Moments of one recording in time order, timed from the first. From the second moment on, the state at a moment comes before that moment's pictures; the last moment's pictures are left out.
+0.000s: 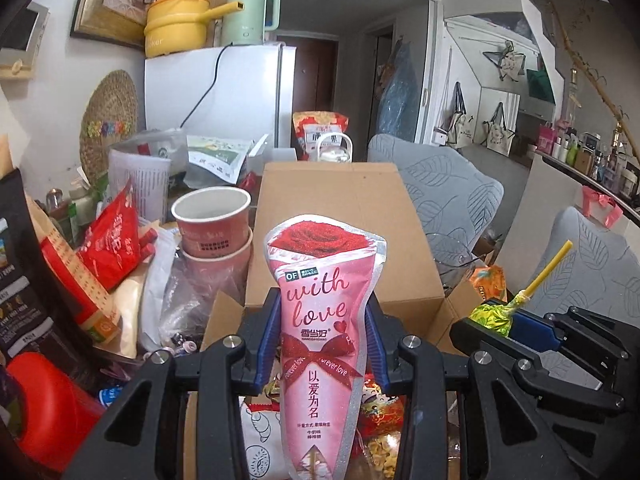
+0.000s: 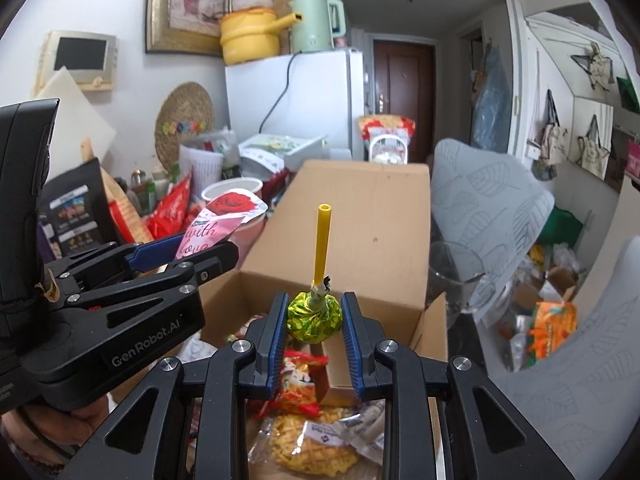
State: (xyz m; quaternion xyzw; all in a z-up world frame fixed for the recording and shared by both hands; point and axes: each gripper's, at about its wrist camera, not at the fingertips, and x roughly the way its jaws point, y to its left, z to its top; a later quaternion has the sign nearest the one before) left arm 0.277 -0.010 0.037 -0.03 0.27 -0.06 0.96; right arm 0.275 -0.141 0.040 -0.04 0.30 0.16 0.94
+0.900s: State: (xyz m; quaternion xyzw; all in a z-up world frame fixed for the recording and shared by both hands) left arm 0.331 -0.012 -0.028 0.01 0.42 -0.03 0.91; right arm 0.334 -0.145 -0.031 -0.04 0.44 0.12 0.89
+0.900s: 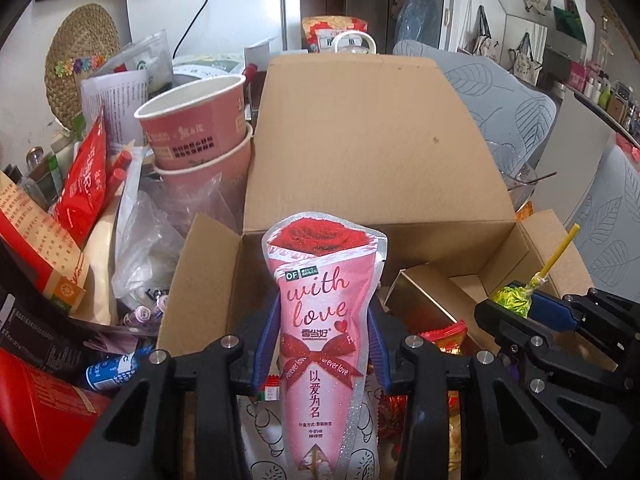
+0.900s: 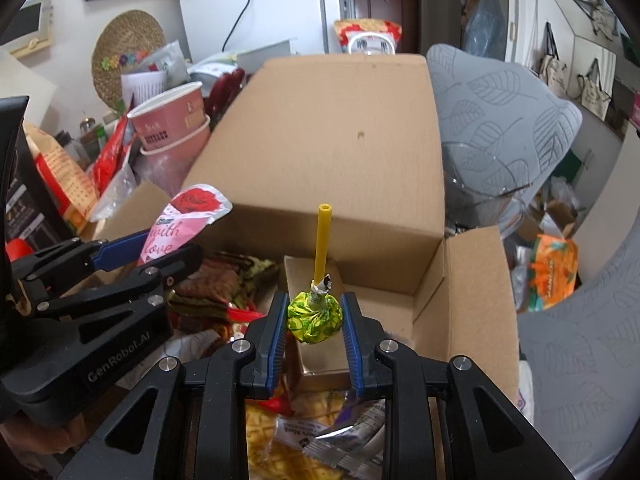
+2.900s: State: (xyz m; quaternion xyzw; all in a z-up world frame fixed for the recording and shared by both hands) left arm 0.197 -0.020 0.119 0.00 0.31 -0.02 0.95; right arm 0.198 -0.170 0.126 -0.03 0.27 0.09 0.96
